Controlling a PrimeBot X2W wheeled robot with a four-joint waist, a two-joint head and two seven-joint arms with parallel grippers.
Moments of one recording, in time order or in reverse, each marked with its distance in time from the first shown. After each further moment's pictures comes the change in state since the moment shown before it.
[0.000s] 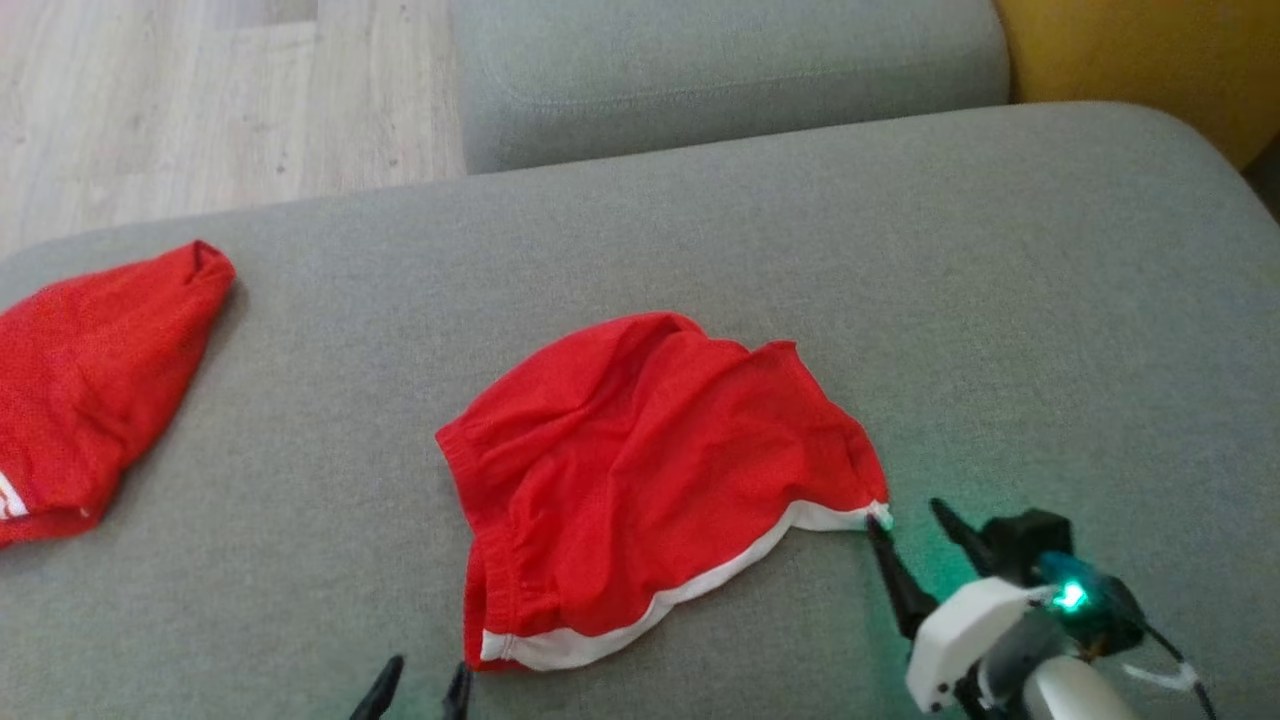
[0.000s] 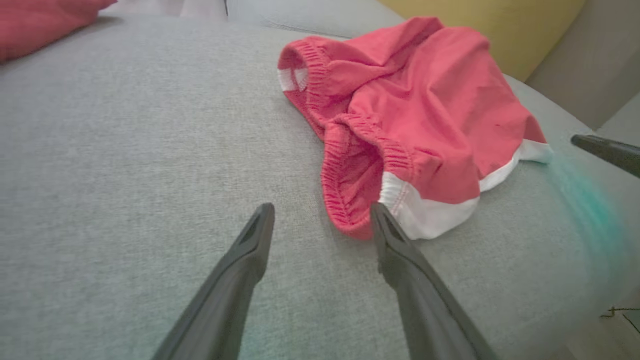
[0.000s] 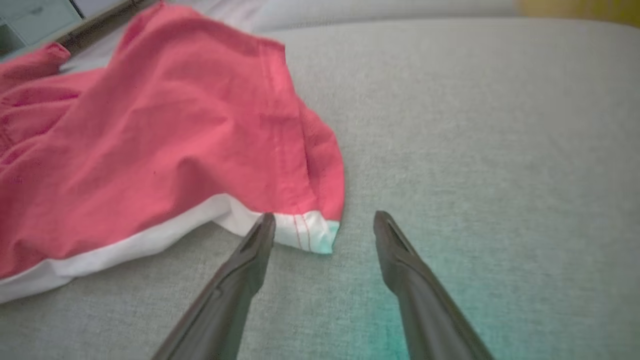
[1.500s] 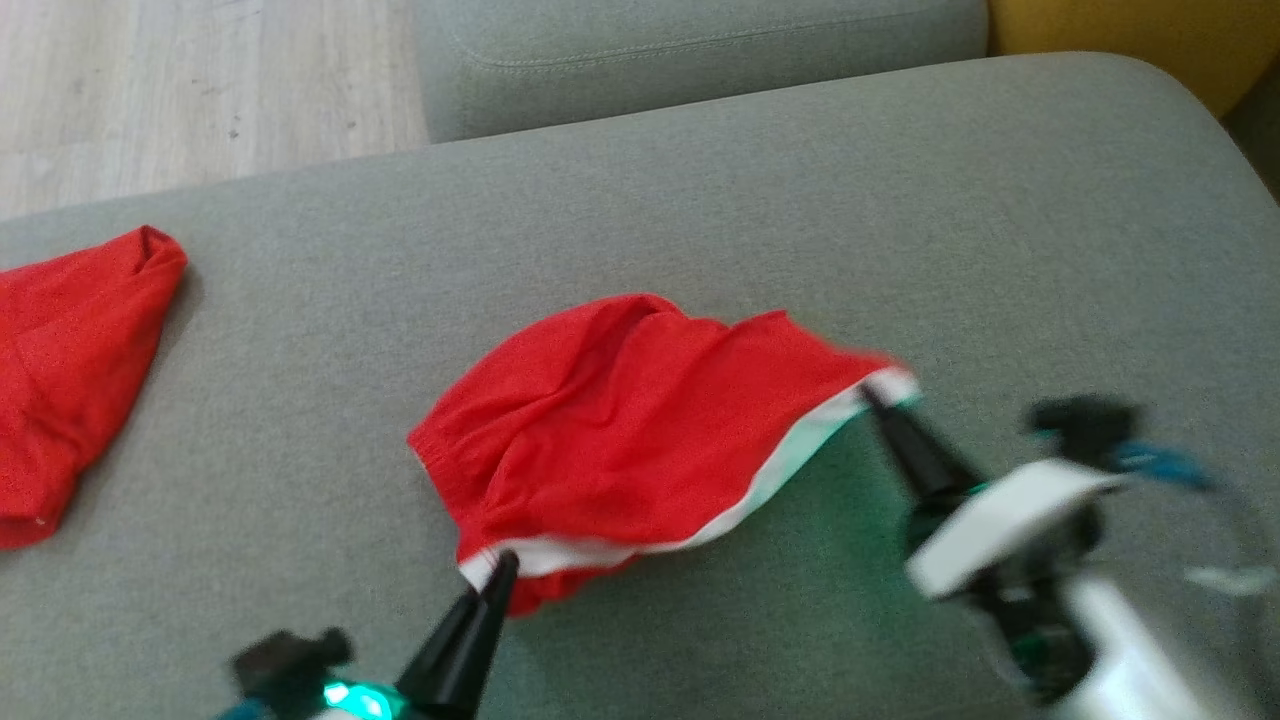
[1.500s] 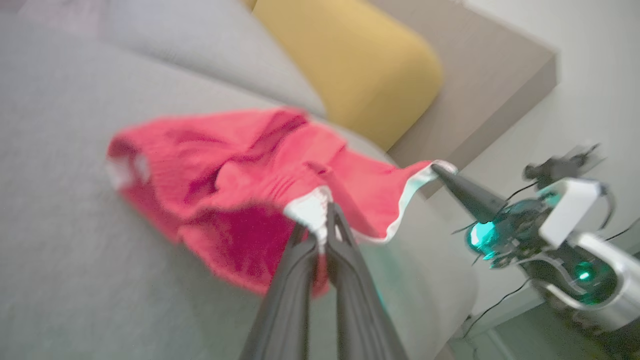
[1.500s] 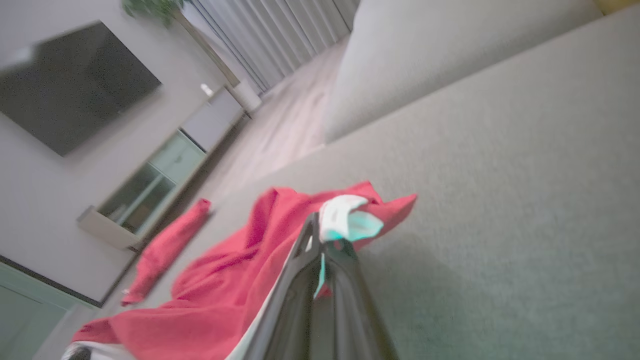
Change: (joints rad) left arm -0.162 0.137 -0.253 -0.215 -0.410 0.000 0.020; right arm -0.114 -0.097 0.190 -0.215 0.610 0.000 0.099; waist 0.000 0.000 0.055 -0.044
